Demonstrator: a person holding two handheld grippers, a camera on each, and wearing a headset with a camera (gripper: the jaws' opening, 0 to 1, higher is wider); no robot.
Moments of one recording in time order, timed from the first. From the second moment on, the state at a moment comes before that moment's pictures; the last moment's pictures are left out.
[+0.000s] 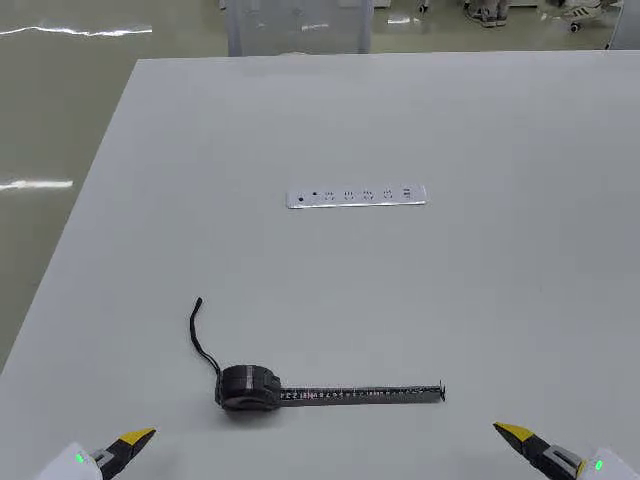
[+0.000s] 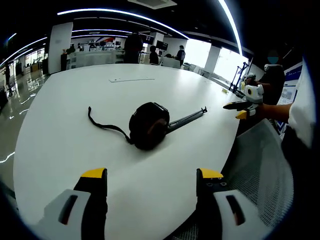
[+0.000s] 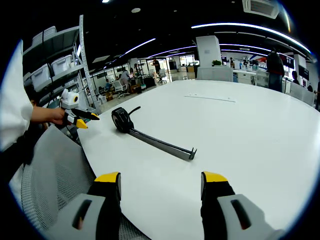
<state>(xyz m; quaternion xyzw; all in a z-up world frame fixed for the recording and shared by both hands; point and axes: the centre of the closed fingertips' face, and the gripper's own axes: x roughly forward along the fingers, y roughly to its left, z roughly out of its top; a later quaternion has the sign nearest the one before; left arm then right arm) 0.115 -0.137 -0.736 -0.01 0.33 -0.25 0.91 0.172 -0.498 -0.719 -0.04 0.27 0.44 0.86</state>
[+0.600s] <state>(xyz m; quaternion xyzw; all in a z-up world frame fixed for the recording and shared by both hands) 0.101 -0.133 -0.736 -0.02 0.33 -0.24 0.91 0.161 -0.508 -0.717 -0.03 0.26 0.43 0.87</state>
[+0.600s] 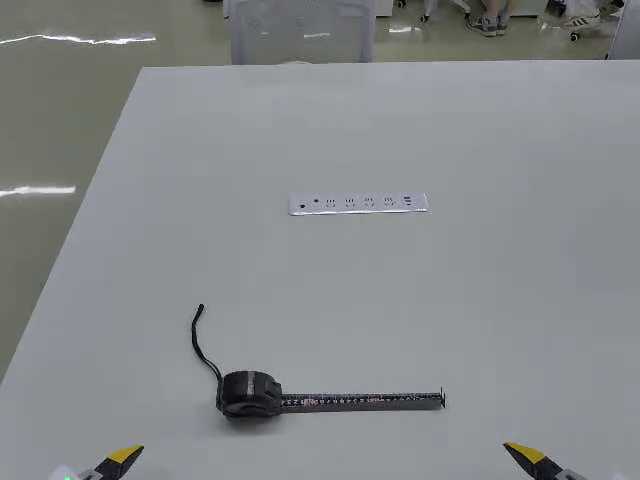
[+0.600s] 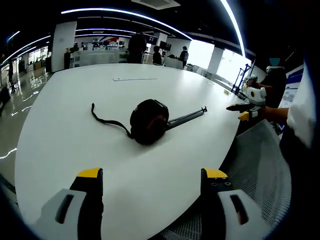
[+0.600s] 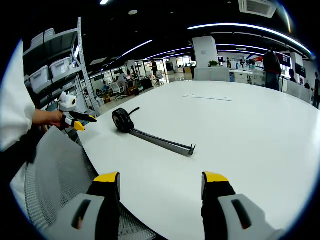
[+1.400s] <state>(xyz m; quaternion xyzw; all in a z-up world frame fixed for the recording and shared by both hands) 0.100 -0.134 -0.736 -0.03 0.33 -0.24 0.91 0.159 -0.511 -0.722 -0.02 0.27 0.42 0.87</state>
